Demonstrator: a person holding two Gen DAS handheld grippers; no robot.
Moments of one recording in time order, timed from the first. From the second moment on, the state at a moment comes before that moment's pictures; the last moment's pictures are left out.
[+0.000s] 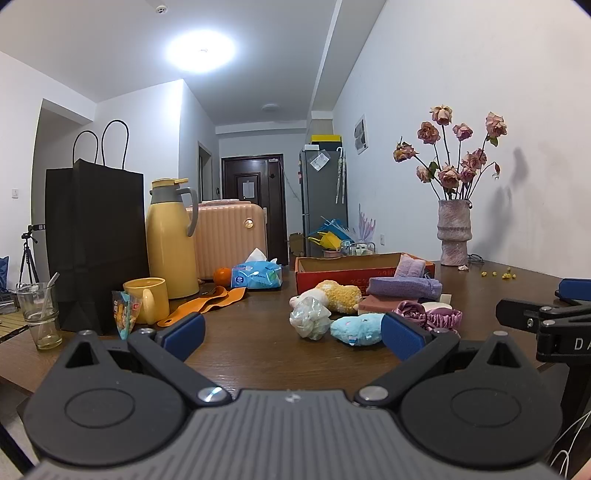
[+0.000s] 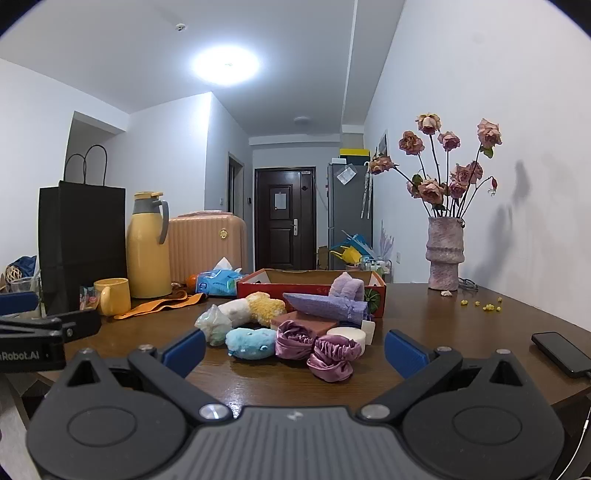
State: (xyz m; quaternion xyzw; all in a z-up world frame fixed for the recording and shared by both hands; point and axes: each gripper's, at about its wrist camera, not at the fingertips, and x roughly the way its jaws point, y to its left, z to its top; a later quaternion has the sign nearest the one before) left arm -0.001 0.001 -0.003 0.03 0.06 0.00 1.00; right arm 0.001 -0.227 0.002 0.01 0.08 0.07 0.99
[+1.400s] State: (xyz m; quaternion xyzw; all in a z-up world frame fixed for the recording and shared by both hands) left arm -0.001 0.003 0.001 0.03 0.06 0.00 1.00; right arm -0.001 -0.227 0.002 0.02 0.07 0.07 0.99
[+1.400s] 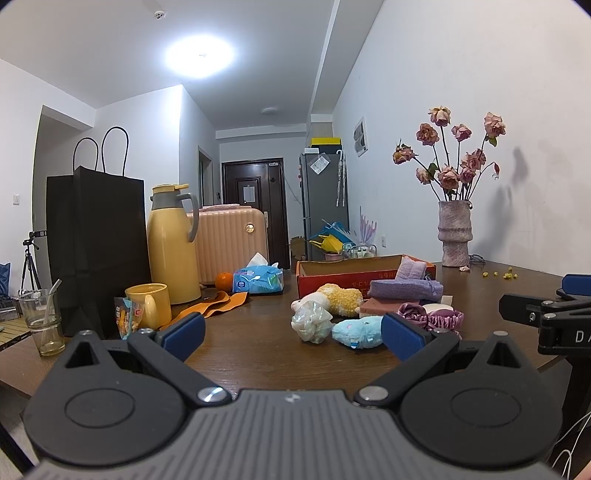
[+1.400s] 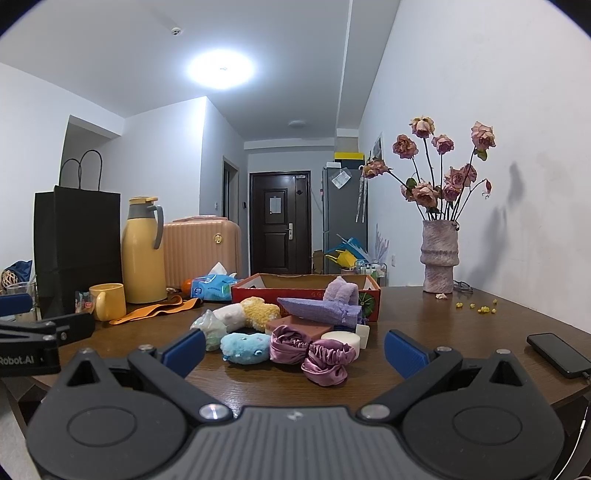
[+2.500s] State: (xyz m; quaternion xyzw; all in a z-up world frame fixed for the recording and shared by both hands) left arm 0.023 0.004 0.001 0.05 0.05 0.00 1.00; right arm 0.012 -0.235 0.001 0.02 0.07 0.05 1.00
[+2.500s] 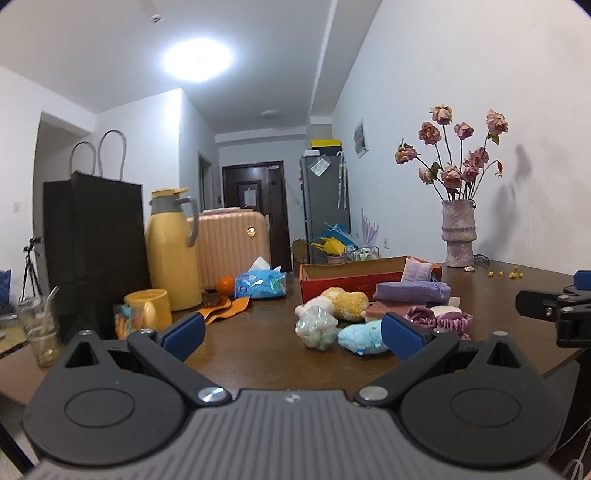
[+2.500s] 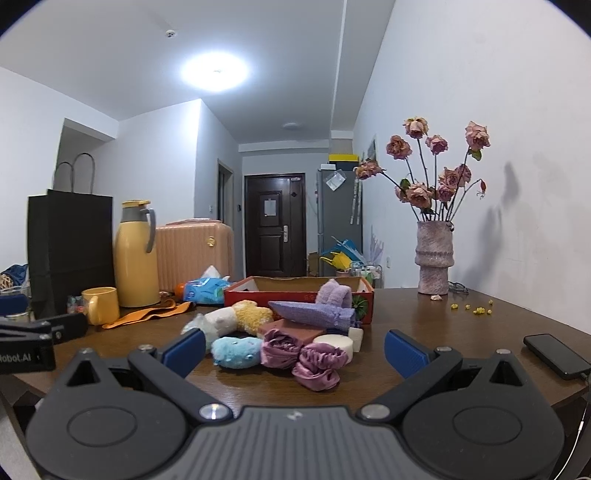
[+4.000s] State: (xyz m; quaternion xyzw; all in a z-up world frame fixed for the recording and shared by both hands) left arm 0.255 -0.103 -0.028 0.05 0.27 -0.20 0.94; right arm 0.240 -0.309 -0.056 0.14 0.28 0.12 0.94
